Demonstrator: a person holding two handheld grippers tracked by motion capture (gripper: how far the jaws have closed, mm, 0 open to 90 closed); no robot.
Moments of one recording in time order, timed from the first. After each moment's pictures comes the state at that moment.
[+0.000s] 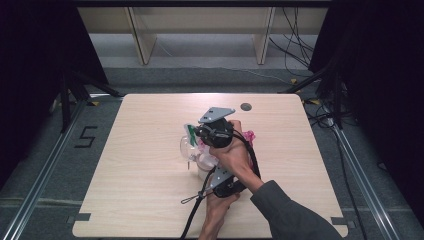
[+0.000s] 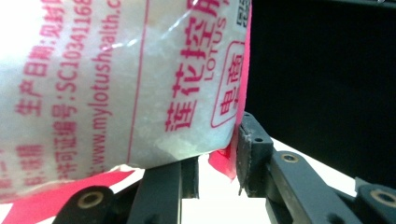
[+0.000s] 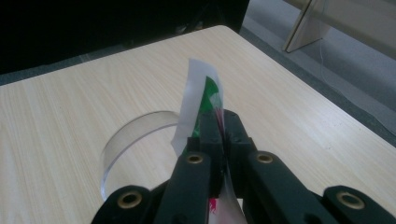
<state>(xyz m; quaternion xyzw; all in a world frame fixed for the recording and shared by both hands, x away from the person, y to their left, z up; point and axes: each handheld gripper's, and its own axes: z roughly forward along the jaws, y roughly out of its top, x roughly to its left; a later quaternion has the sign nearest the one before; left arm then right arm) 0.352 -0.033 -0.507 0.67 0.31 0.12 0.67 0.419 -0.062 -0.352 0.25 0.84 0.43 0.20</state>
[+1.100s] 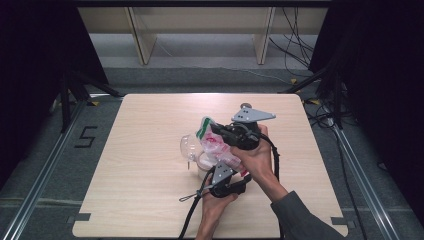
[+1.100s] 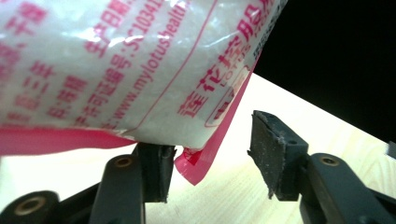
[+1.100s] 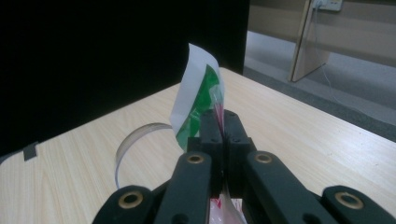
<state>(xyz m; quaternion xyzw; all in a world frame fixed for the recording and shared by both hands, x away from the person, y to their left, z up) 0.354 -0.025 -0.514 0.72 0.35 0.10 0.59 0.407 -0.124 -0.351 0.29 0.77 0.55 0.15</state>
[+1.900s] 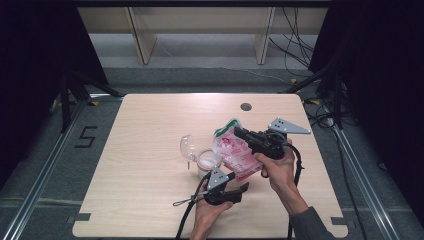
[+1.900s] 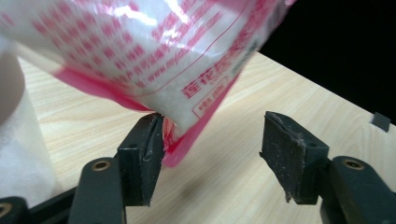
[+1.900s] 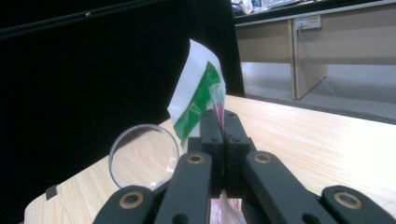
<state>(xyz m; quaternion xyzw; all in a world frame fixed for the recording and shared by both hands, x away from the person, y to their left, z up) 0.335 -0.011 -0.513 0.73 0.37 0.11 0.57 0.397 -0.190 -0.381 0.34 0.69 0.63 0.12</state>
